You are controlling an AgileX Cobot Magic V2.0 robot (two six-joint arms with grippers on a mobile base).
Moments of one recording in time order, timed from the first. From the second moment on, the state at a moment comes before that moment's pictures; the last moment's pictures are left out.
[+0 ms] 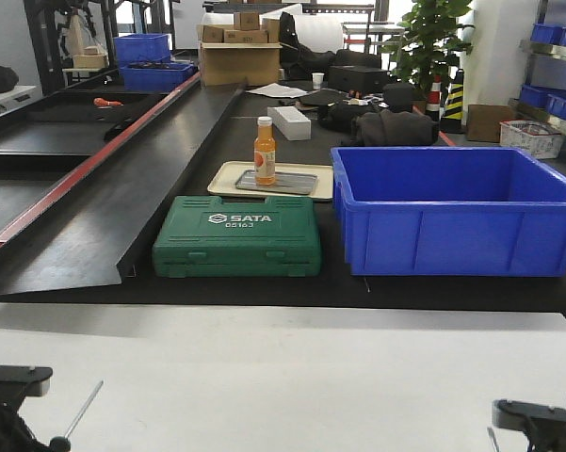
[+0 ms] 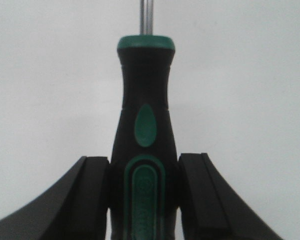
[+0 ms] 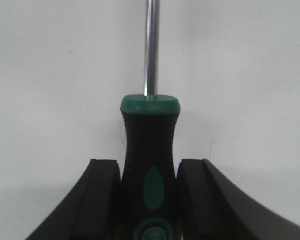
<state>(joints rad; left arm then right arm) -0.05 1.70 -1.00 -0.17 0.69 0.19 -0.01 1.74 -0.90 0.06 0.64 0.10</state>
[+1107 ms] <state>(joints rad) -0.05 0.80 -0.99 -0.19 0.71 0.19 -0.01 0.65 -0.89 0.06 0.71 0.10</state>
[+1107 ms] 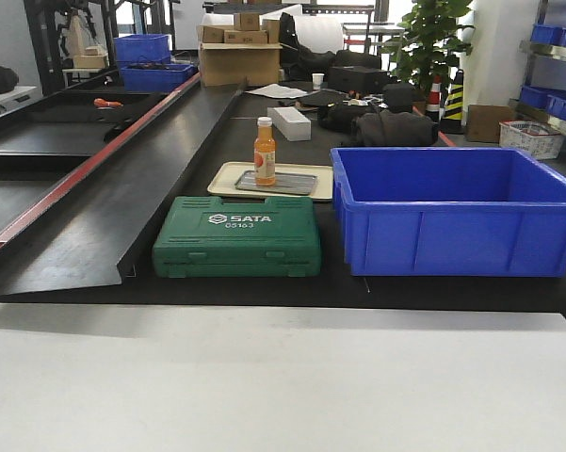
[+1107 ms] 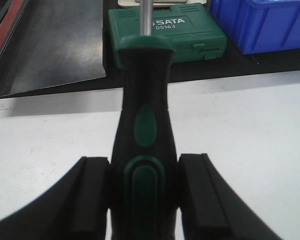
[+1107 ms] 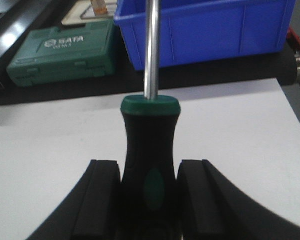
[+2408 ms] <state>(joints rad) -0.05 0.78 -0.99 -0.19 0.70 0.19 -0.01 0.58 -0.89 0.06 0.68 0.10</state>
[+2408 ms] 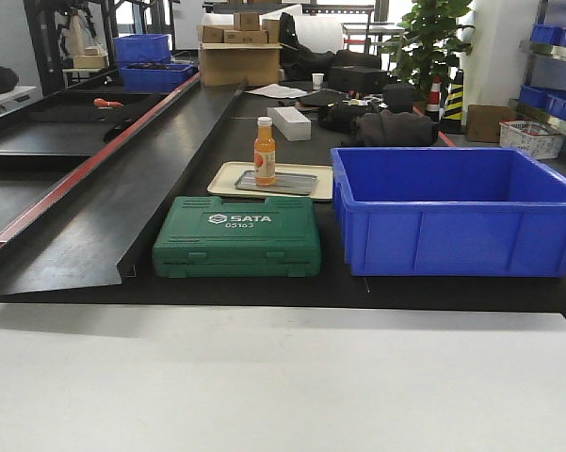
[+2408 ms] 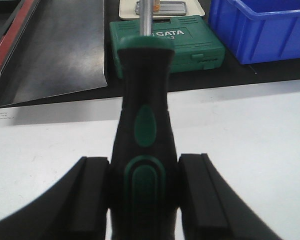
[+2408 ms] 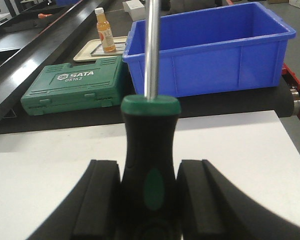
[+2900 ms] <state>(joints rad) -0.05 0.78 -0.99 -0.19 0.70 0.19 -0.01 0.58 -0.89 0.06 0.68 0.10</state>
